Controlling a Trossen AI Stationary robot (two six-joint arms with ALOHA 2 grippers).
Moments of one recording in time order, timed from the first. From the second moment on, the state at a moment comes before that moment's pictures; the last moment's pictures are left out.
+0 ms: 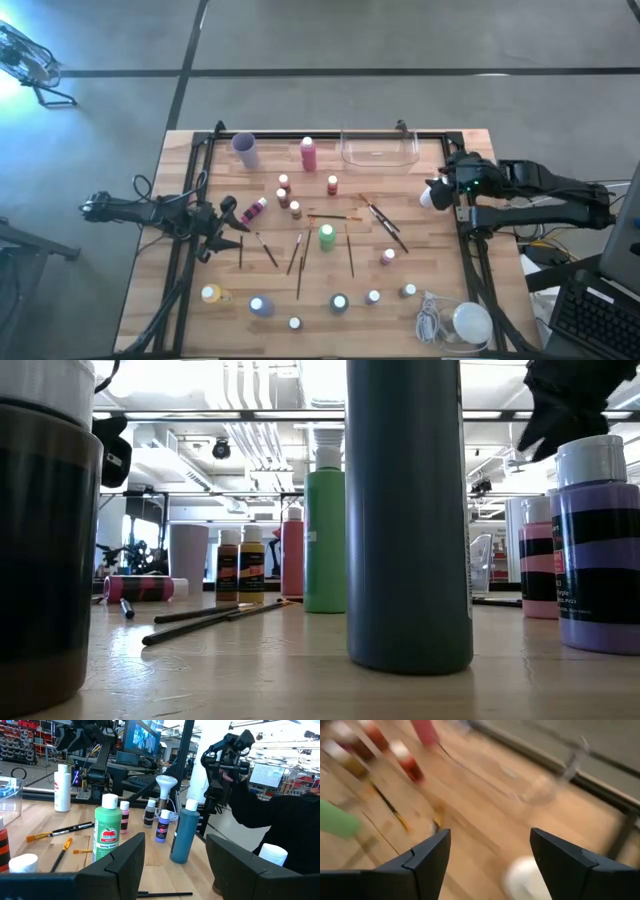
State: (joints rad) left arm -0.18 0.02 0.01 0.03 0.13 -0.19; right arm -0.14 0.67 0.88 -1.14 0.42 0.61
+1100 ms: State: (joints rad) left arm -0.18 0.02 0.01 0.03 0.13 -0.19; right arm -0.14 0.81 0.81 -1.30 0.49 0.83
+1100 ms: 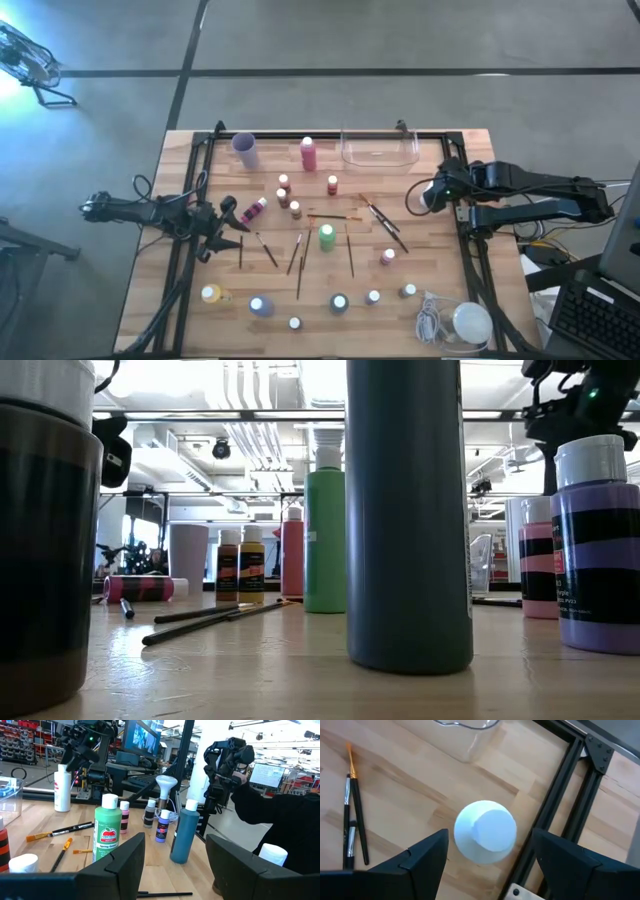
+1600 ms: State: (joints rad) left arm -0.18 0.02 0.01 0.03 0.13 -0.19; right arm -0.14 0.81 0.79 -1.28 0.49 0.83
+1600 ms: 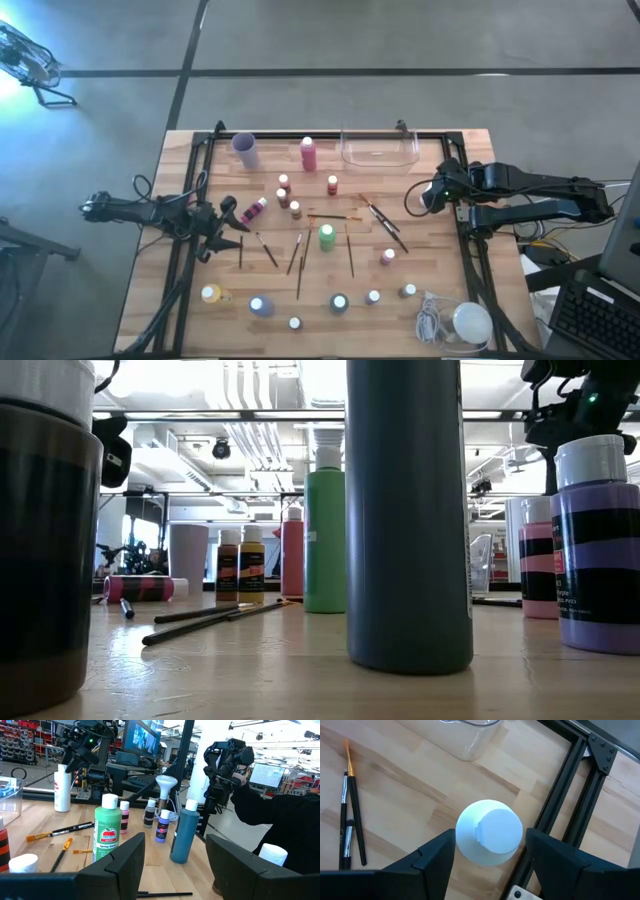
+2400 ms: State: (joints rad) left arm -0.18 0.02 0.01 0.03 0.13 -0.19; right arm -0.14 0.81 0.76 -1.27 0.54 0.82
